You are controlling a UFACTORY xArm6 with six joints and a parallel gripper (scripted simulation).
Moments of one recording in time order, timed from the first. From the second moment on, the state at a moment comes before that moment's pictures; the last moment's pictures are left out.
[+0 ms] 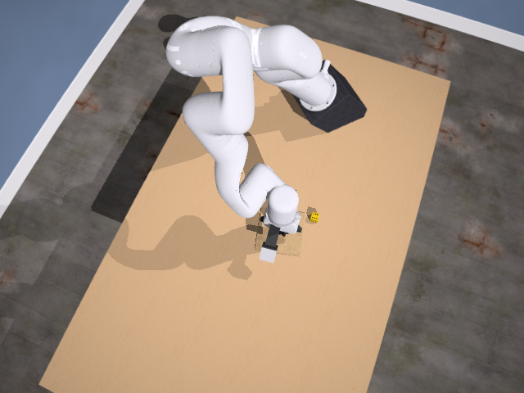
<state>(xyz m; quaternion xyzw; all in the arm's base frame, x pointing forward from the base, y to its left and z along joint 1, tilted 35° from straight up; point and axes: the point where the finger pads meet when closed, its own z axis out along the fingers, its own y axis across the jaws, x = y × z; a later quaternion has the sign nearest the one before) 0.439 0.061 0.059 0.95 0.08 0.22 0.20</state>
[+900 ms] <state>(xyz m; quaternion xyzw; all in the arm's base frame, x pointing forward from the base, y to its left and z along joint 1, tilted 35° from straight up) 0.439 0.061 0.059 0.95 0.08 0.22 0.20</state>
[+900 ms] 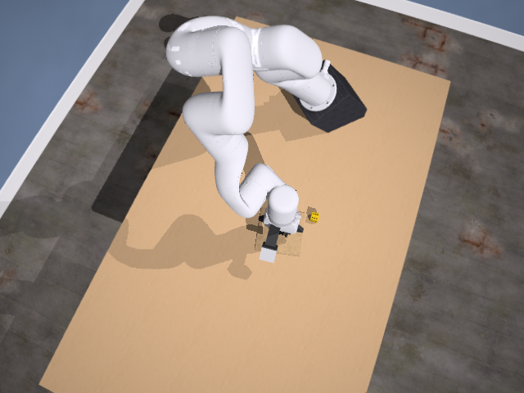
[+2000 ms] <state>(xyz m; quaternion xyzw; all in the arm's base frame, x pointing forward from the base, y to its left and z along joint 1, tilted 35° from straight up) 0.401 0.091 0.129 0.95 0.08 0.22 0.20</state>
